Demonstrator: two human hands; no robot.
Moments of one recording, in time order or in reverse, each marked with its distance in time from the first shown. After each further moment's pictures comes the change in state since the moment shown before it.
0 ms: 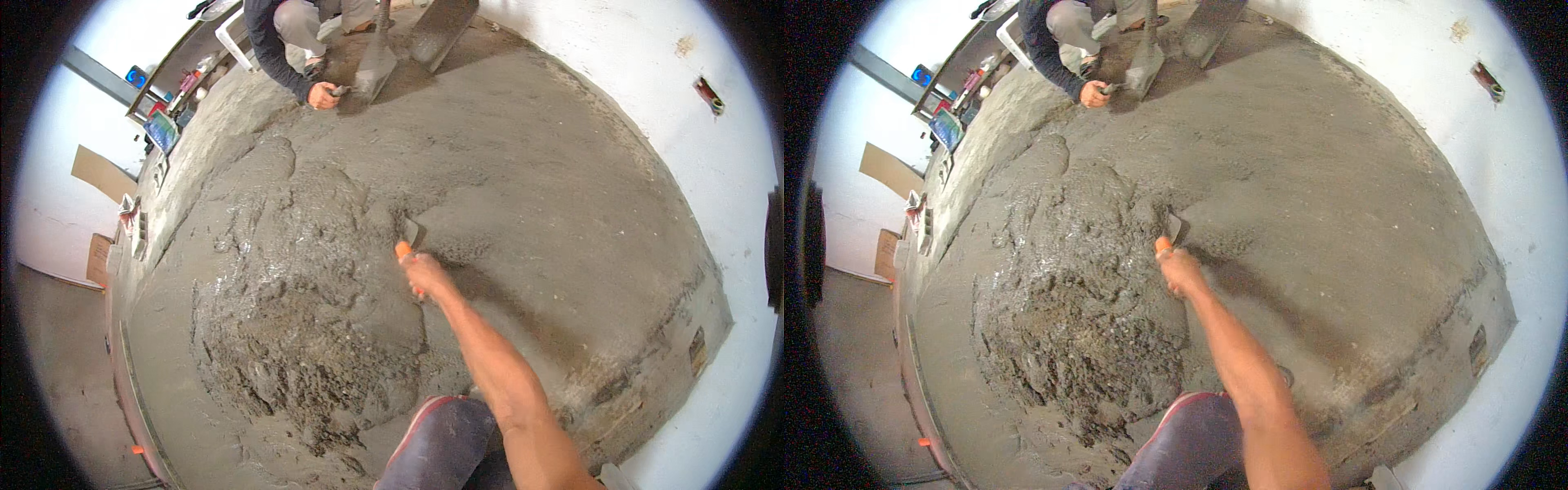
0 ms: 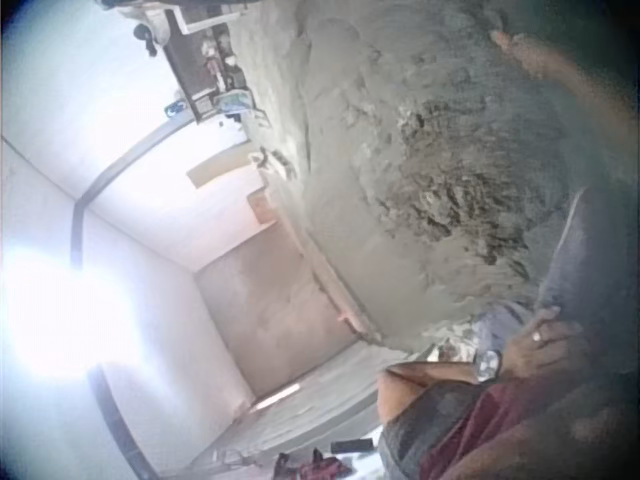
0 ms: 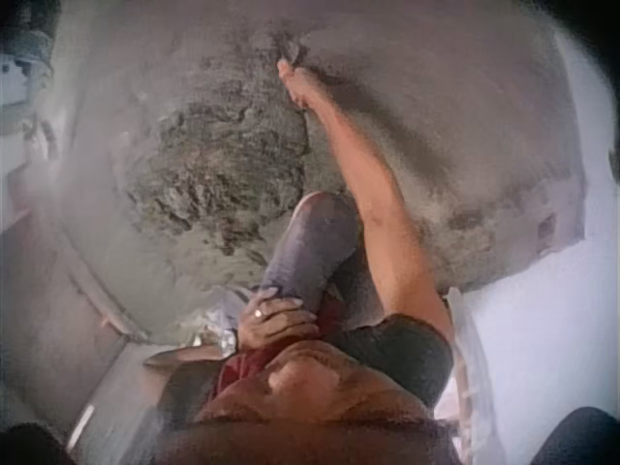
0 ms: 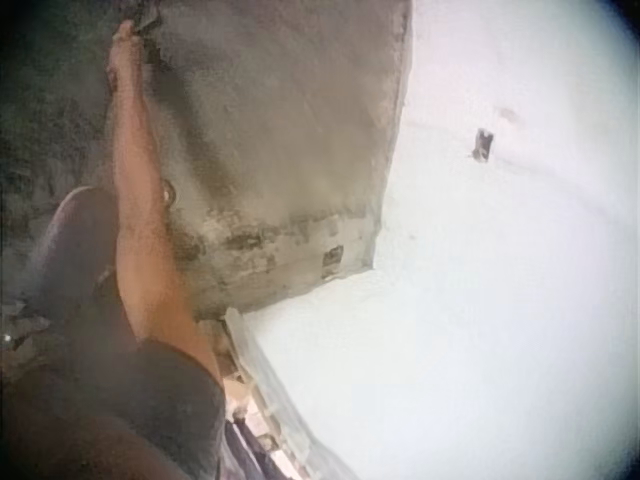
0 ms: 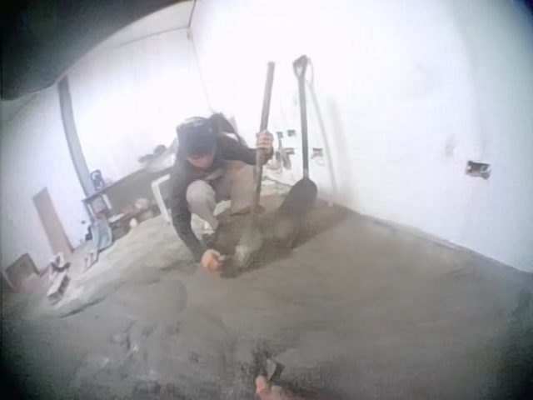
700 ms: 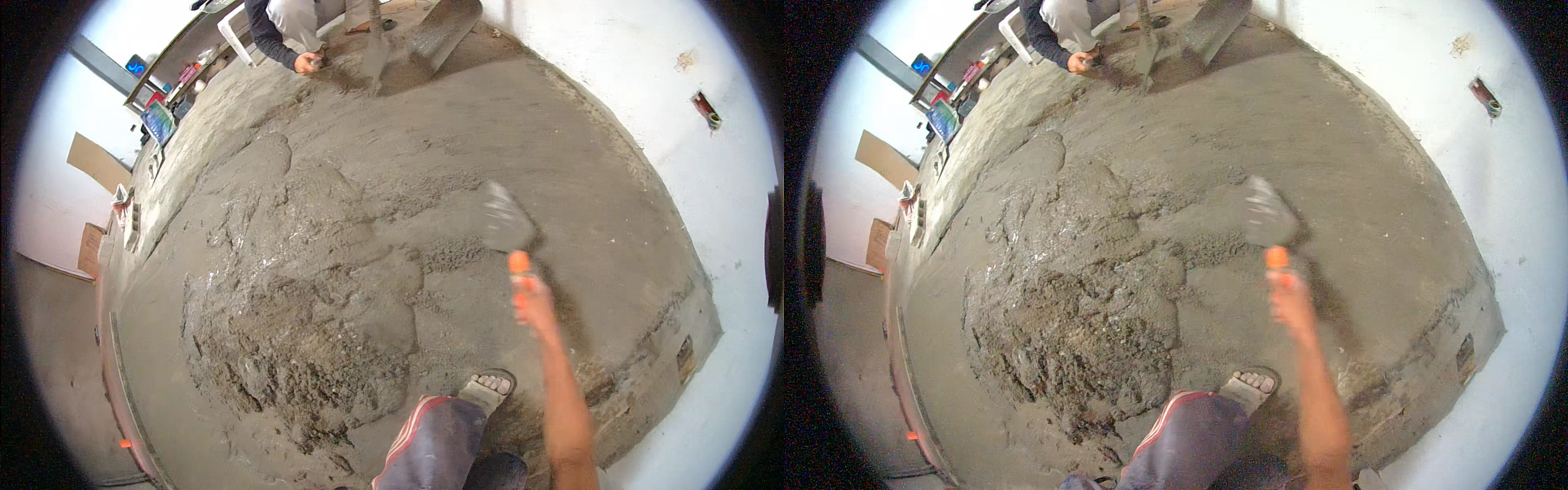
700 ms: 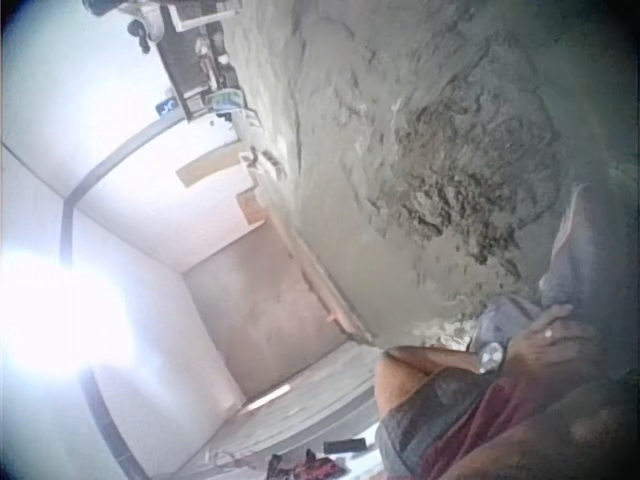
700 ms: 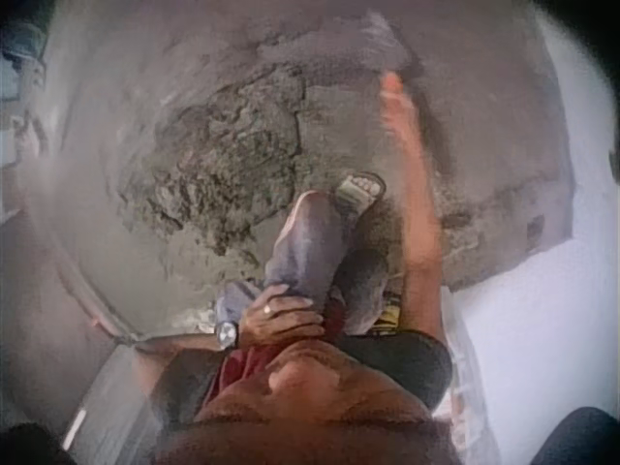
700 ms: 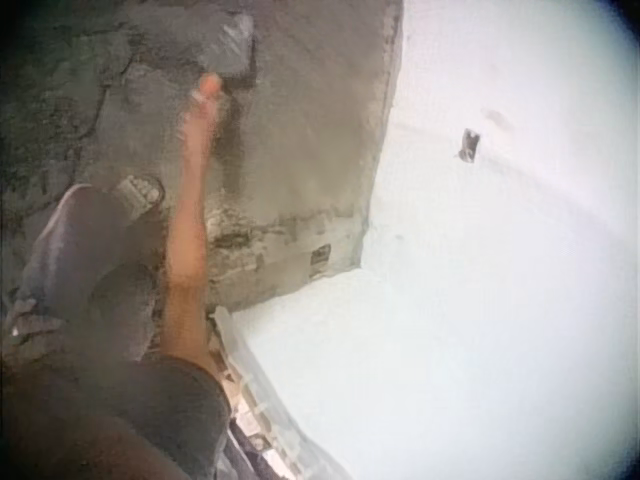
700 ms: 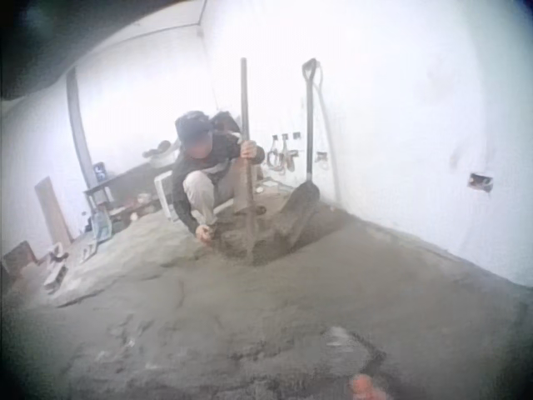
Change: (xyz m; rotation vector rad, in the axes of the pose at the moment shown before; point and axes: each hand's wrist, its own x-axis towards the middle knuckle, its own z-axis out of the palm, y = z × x) left_hand 0.013 0.004 0.008 -0.197 0.000 0.021; right_hand -0.129 0.067 -0.168 0.259 0.272 0.007
